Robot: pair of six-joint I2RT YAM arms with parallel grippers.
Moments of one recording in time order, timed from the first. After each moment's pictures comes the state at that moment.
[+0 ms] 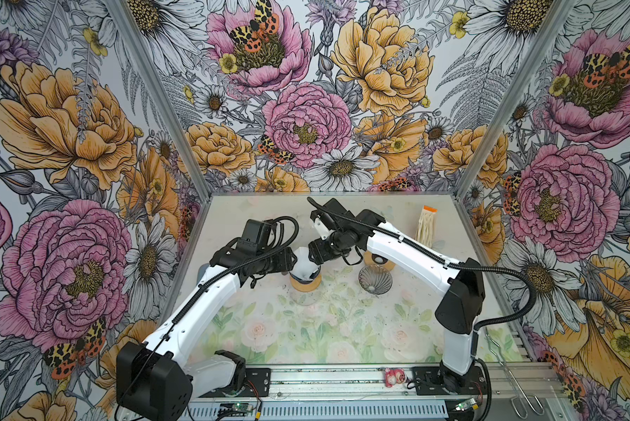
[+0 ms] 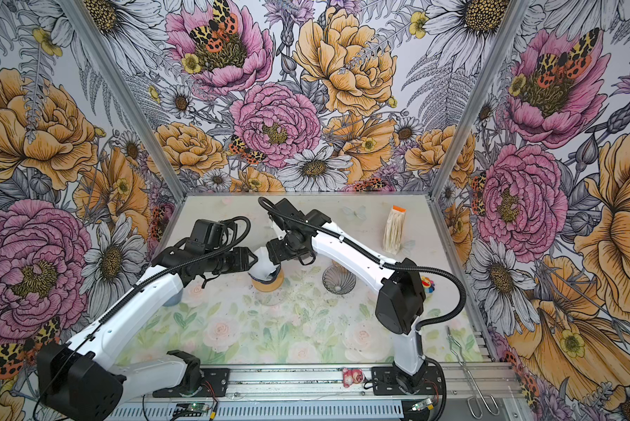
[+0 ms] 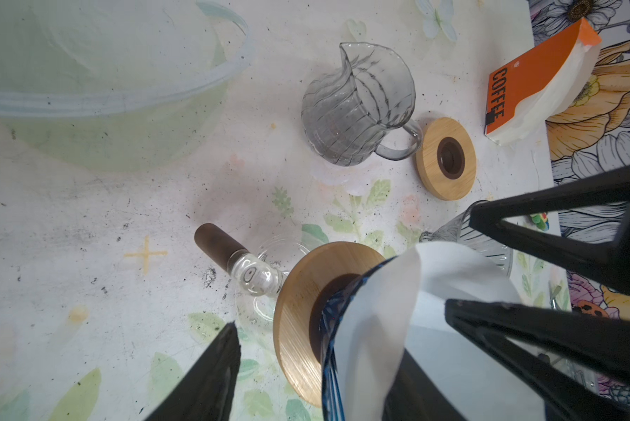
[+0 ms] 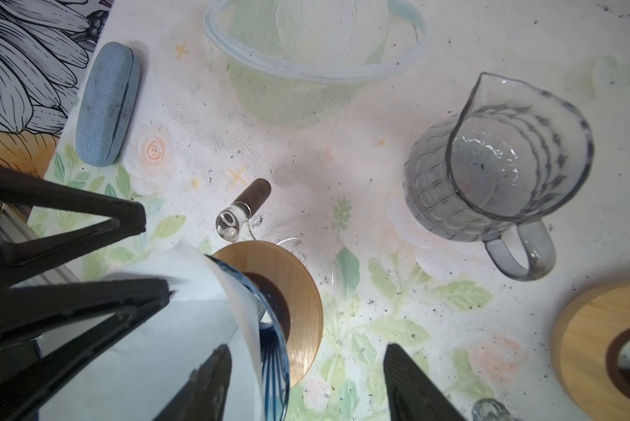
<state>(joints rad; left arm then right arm) -0.35 1.19 1.04 -0.74 0.21 -0.42 0.81 1.91 1.87 -1.01 -0.14 0.32</state>
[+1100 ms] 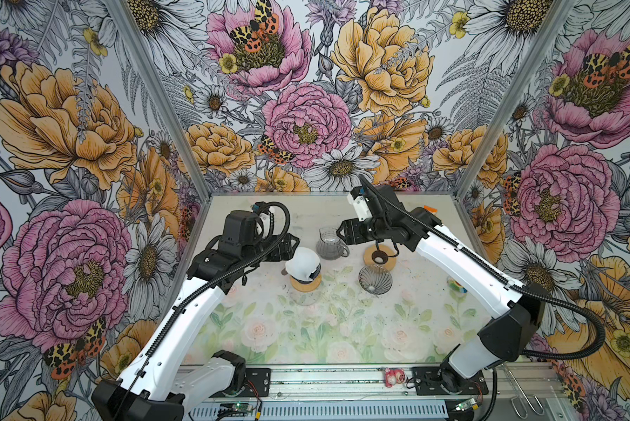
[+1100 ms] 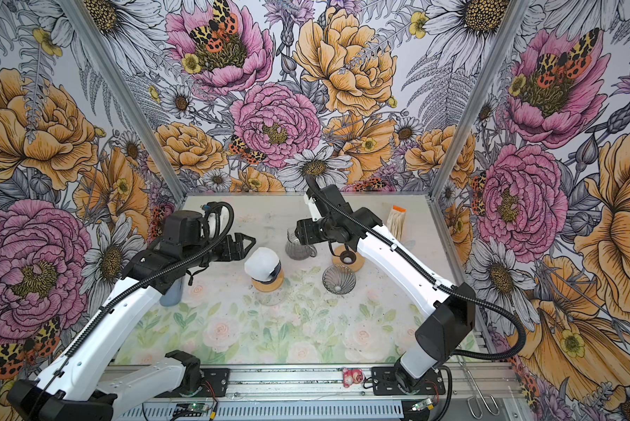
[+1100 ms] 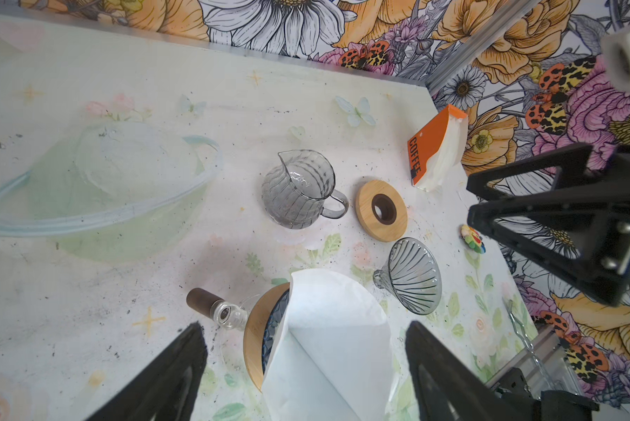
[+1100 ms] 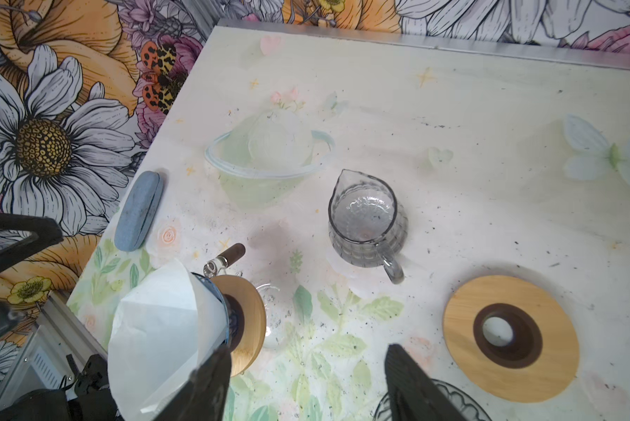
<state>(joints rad) -0.36 1.07 1.17 -0.72 0.21 -0.35 0.63 1.57 1.60 -0.83 -0.13 0.33</state>
